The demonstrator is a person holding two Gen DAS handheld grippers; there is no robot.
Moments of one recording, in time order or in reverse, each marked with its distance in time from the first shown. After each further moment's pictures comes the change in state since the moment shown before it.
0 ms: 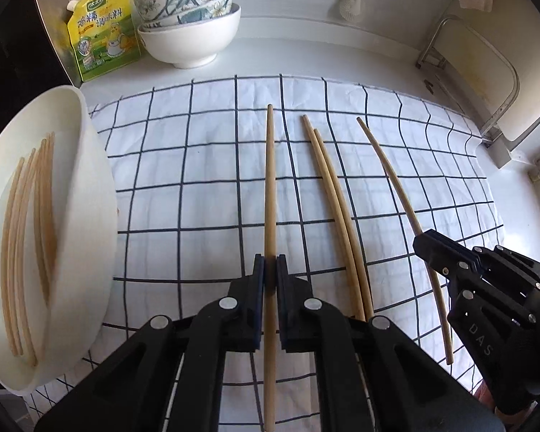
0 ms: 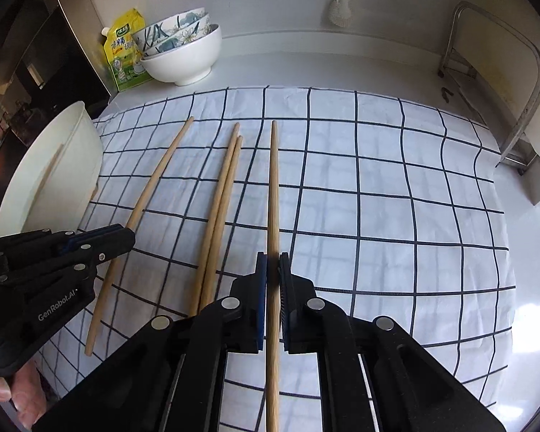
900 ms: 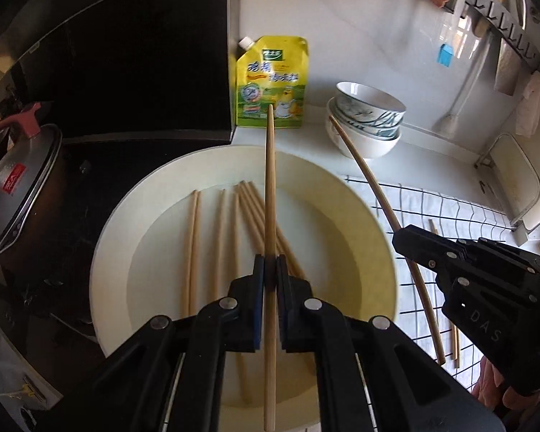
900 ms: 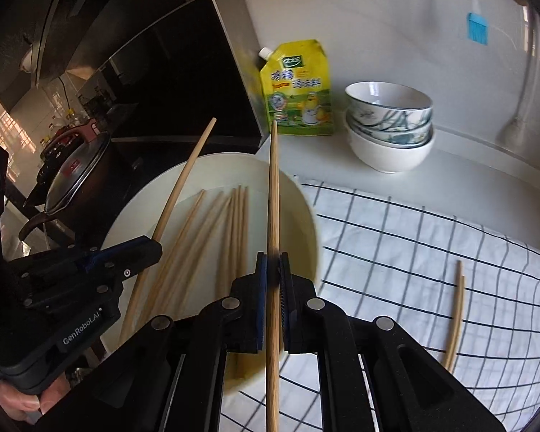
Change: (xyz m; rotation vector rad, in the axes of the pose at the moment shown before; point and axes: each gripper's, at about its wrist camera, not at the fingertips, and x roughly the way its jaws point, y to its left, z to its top) left arm -0.107 0.207 0.009 -0.169 -0.173 0.114; right arm -0.011 0.225 0.090 -0.203 -0.074 0.251
